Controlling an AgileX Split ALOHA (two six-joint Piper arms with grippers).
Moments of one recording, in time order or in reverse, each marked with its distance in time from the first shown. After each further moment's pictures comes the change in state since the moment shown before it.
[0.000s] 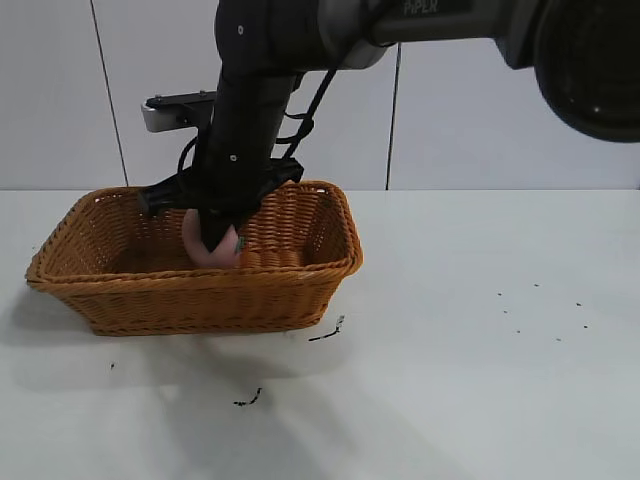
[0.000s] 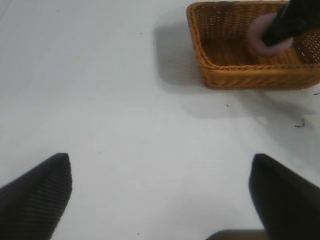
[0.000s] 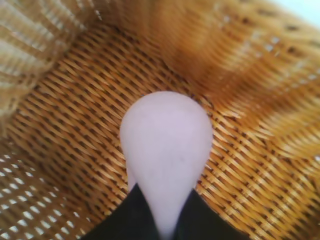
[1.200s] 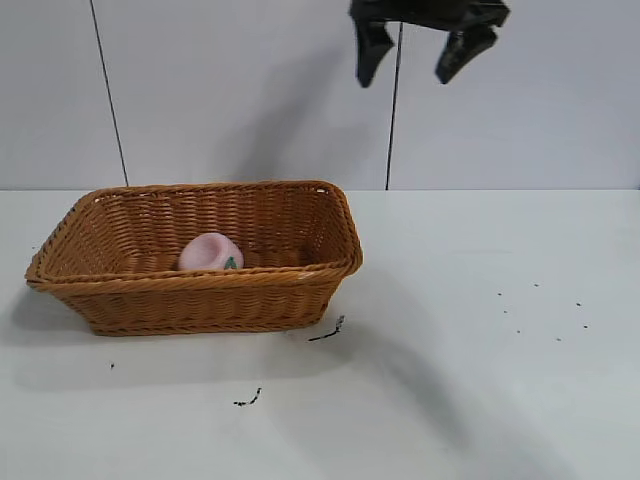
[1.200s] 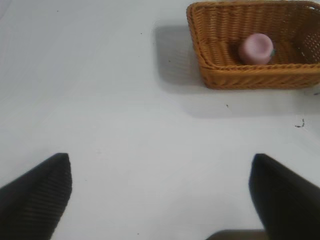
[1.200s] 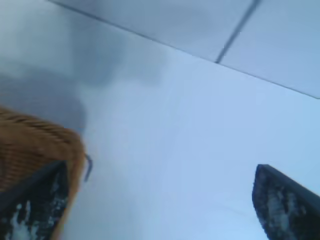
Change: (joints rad) left arm 0.000 0.000 0.000 0.000 0.000 0.000; right arm -0.631 -0.192 -0.174 -0.003 0.248 -0.001
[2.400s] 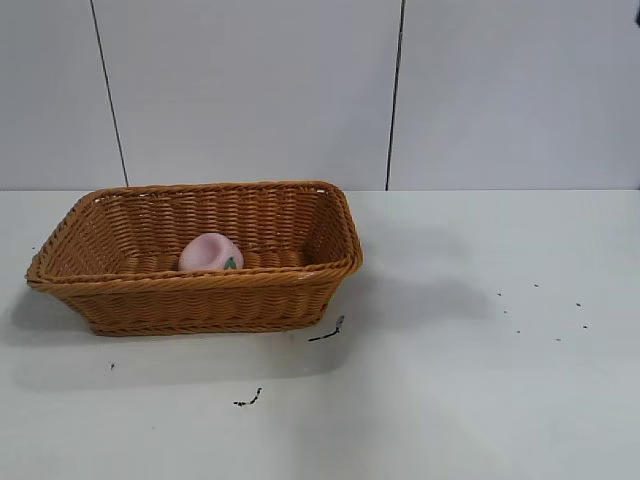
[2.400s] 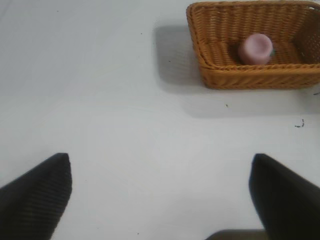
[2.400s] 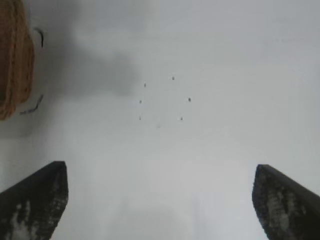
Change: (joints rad) left arm 0.000 0.000 0.000 0.000 0.000 0.000; right arm -0.024 -1.457 1.604 0.009 -0.113 0.016
